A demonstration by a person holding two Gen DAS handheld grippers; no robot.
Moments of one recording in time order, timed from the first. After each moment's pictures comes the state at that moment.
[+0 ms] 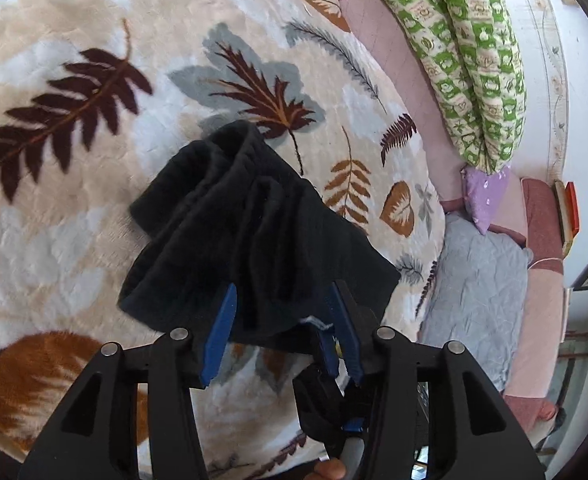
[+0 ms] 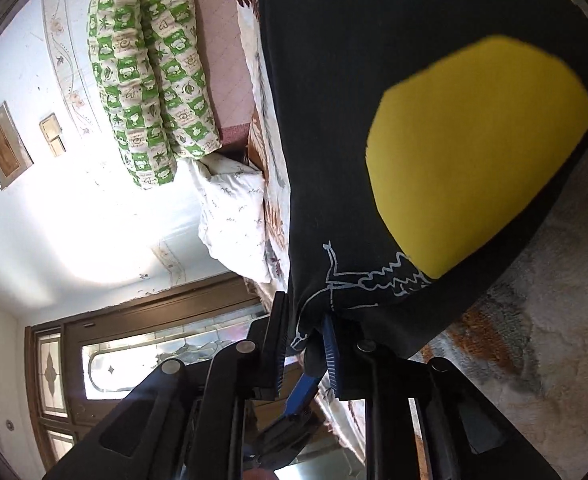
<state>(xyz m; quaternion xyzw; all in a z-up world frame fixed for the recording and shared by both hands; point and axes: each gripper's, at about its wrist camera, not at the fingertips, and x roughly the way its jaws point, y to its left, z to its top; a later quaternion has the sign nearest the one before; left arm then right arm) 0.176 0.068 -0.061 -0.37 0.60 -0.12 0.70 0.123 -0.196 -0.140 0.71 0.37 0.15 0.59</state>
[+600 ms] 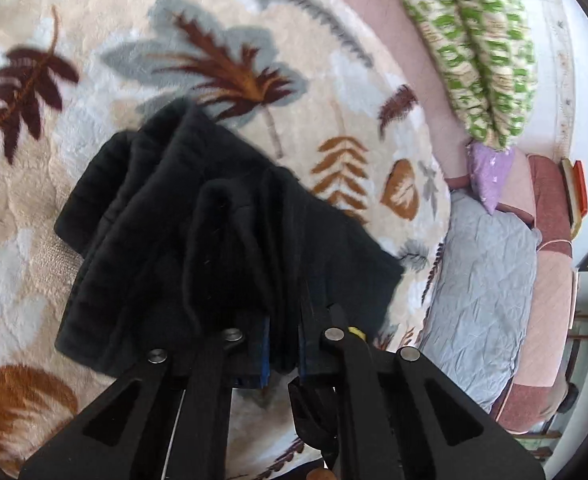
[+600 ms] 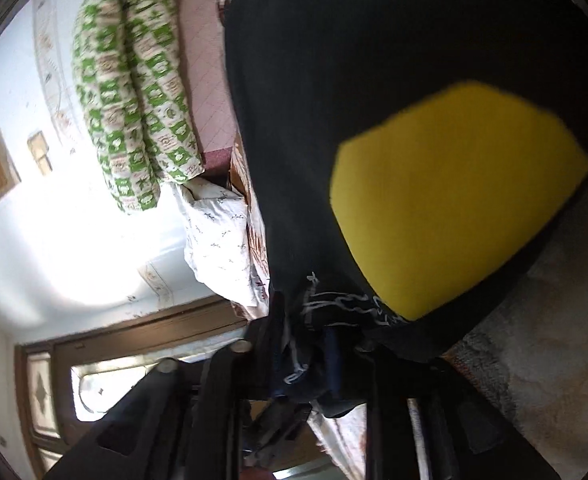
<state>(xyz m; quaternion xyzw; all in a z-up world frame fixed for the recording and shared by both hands) 0.197 0.033 -0.068 -0.35 0.62 -0.15 0.68 0.122 -0.209 -0.147 0.70 0.36 0.10 0.61</state>
